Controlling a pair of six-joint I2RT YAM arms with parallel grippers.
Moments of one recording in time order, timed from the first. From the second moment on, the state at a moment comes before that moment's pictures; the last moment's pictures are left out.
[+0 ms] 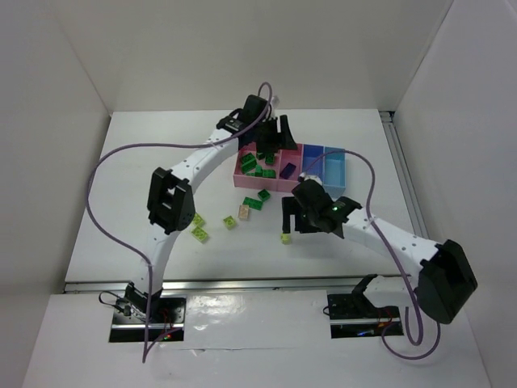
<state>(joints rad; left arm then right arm) -0.55 2.31 2.23 -0.61 0.27 -0.58 0.69 1.20 0.82 -0.59 0.16 0.60</state>
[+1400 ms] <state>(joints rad) -0.23 1.56 1.27 -0.89 -0.10 -0.57 0.41 1.86 1.51 -0.55 0.39 0.48</state>
